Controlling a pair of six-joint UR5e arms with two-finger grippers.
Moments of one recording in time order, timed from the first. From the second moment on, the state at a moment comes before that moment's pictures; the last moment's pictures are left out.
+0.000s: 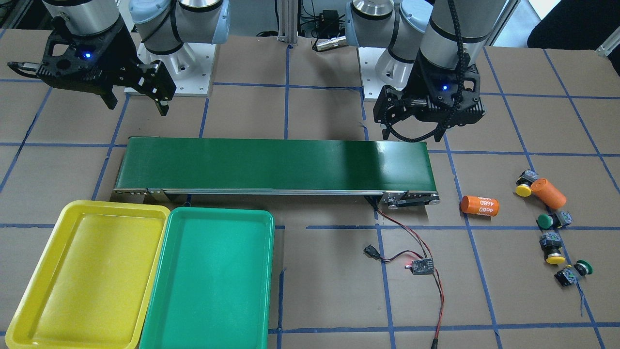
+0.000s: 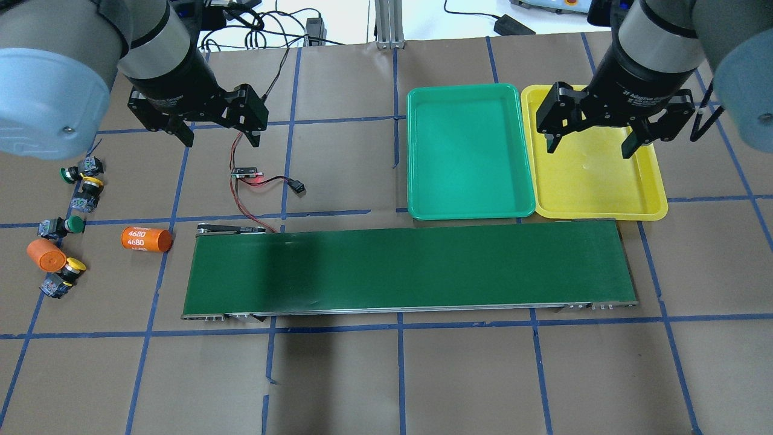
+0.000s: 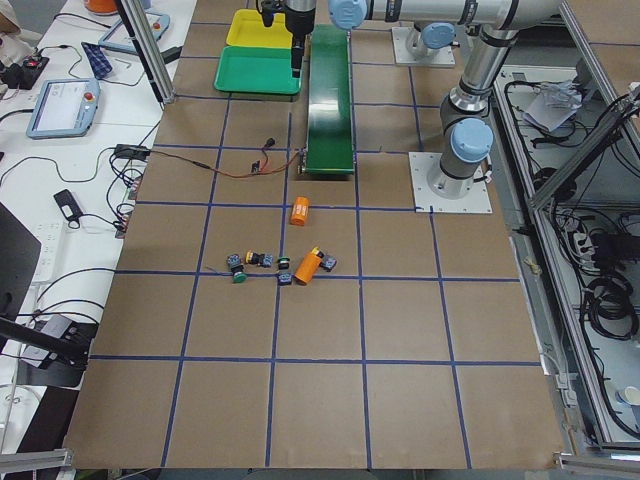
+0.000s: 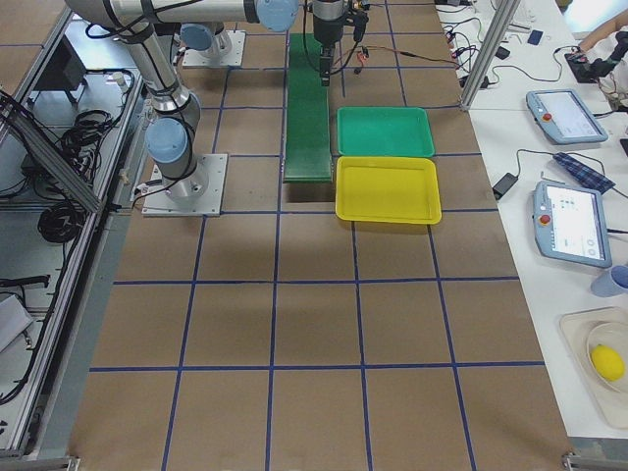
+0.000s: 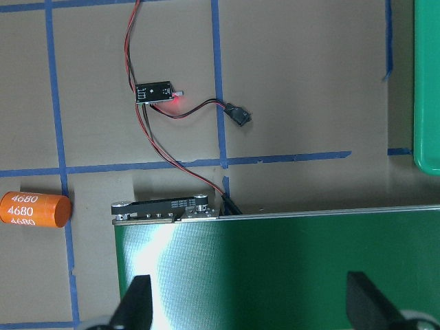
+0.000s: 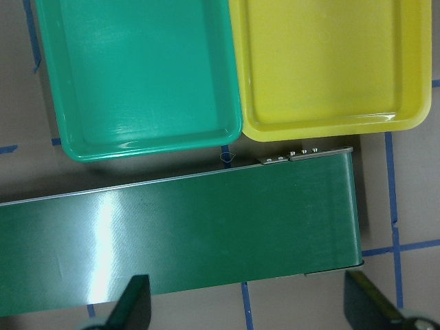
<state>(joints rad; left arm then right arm) -1.61 -1.58 -1.59 -1.47 1.59 0.00 1.55 -1.65 1.63 -1.58 -1.57 0.12</state>
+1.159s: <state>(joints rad) -1.60 -1.58 -1.60 -1.46 1.59 0.00 1.55 -1.65 1.63 -1.57 -1.57 0.12</state>
